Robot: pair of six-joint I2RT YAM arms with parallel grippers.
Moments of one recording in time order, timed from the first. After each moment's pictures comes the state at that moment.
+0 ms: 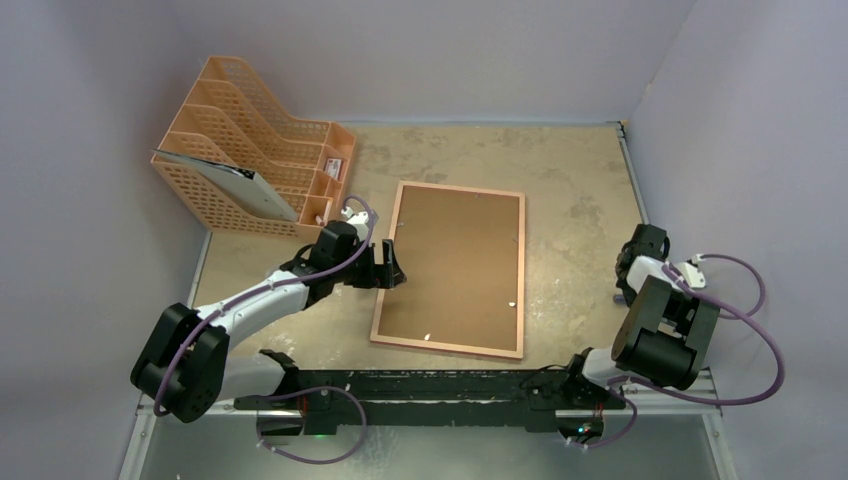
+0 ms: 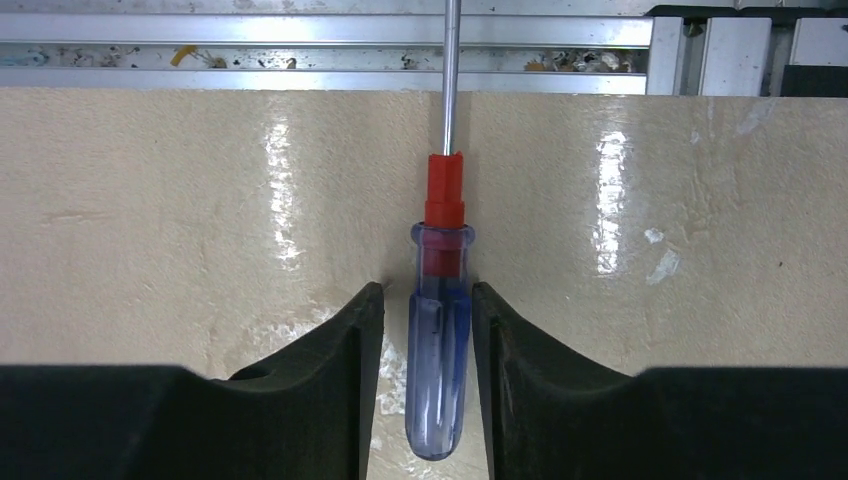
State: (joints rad) left arm -0.53 1.25 0.58 -0.07 0.23 -0.51; right arm -0.47 1.41 0.63 -0.37 0.57 1.00
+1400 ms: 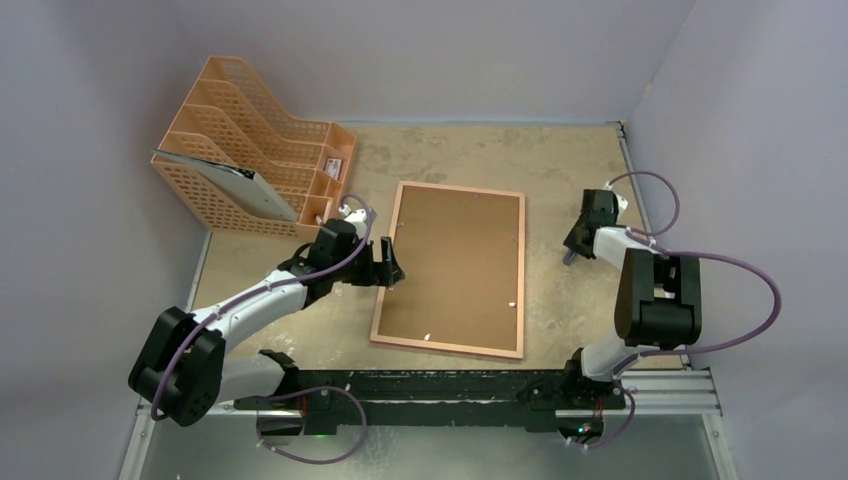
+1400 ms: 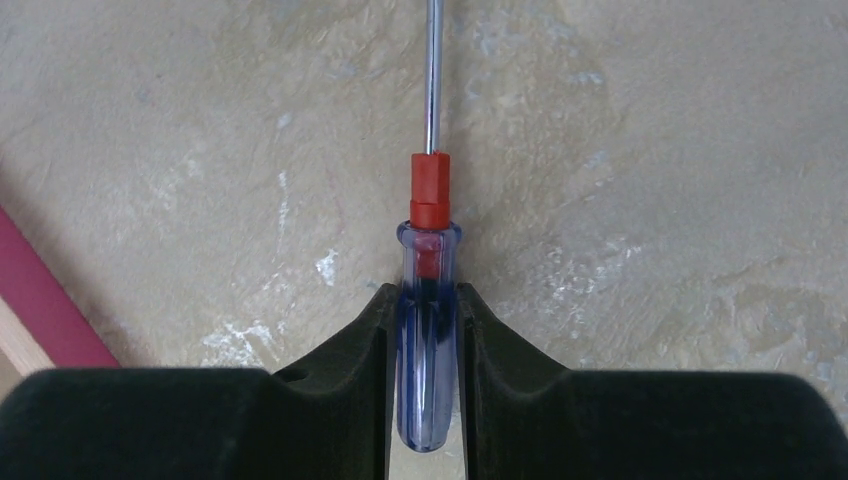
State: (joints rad) left arm -0.53 1.23 0.60 -0.10 0.20 -0.51; right arm -0.11 1.60 0.80 -0.17 0.22 0.47
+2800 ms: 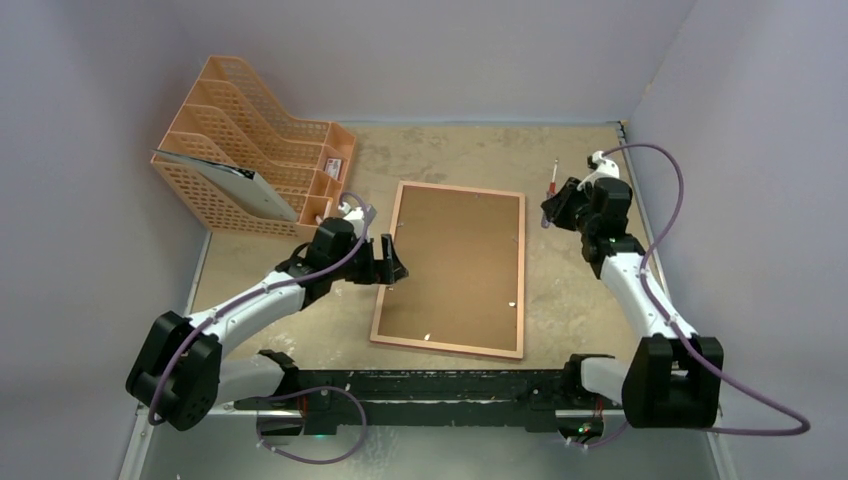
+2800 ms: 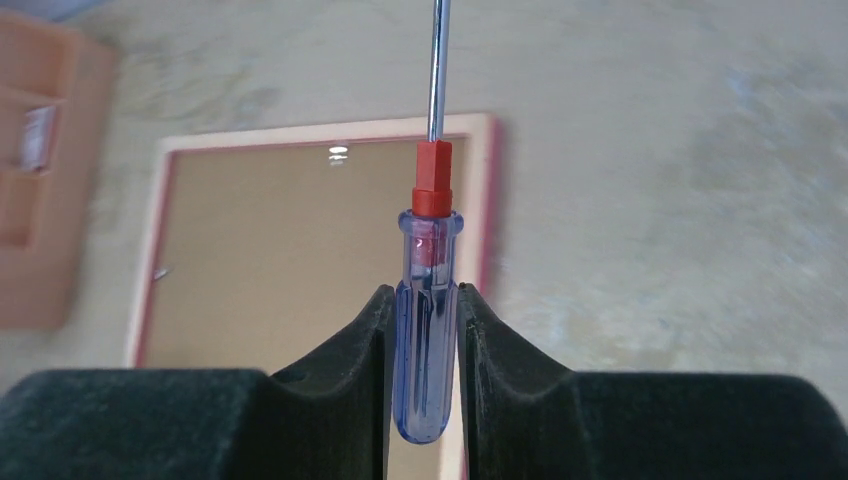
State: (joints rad) left arm -0.52 1.21 0.60 -0.09 0.23 -0.54; right arm -0.01 1.21 0.77 -0.08 -0.13 0.37
